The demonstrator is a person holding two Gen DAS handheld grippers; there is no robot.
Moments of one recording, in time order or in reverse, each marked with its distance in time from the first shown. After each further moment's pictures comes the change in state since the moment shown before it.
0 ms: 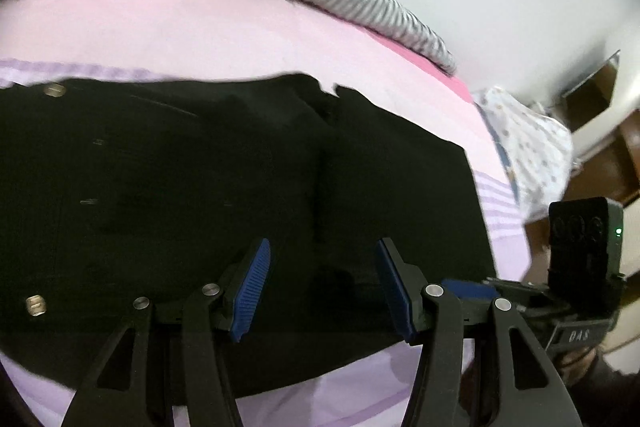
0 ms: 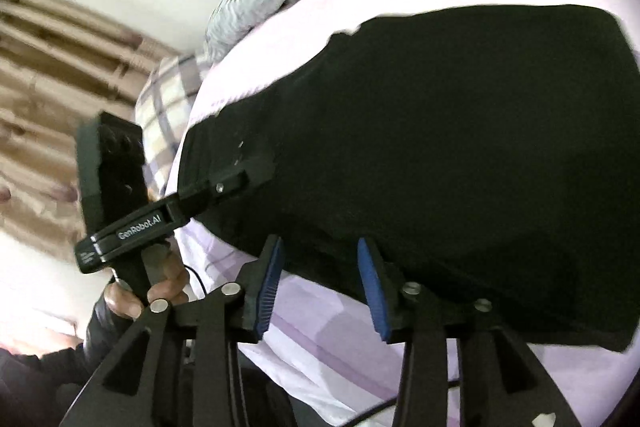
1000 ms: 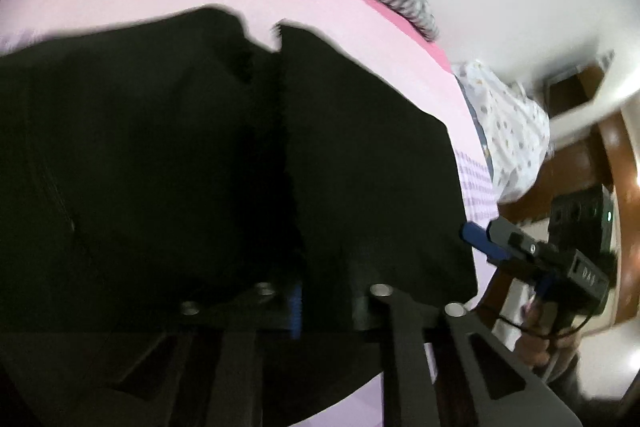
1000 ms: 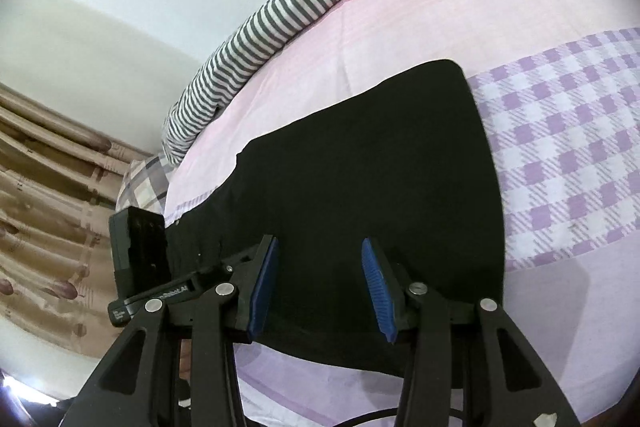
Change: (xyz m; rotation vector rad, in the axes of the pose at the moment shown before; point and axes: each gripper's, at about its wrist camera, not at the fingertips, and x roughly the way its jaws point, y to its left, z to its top) left arm 0.066 -0.019 0.002 -0.054 0.105 -0.125; right arm -0.061 -0.071 0.025 0.194 -0.222 -0.066
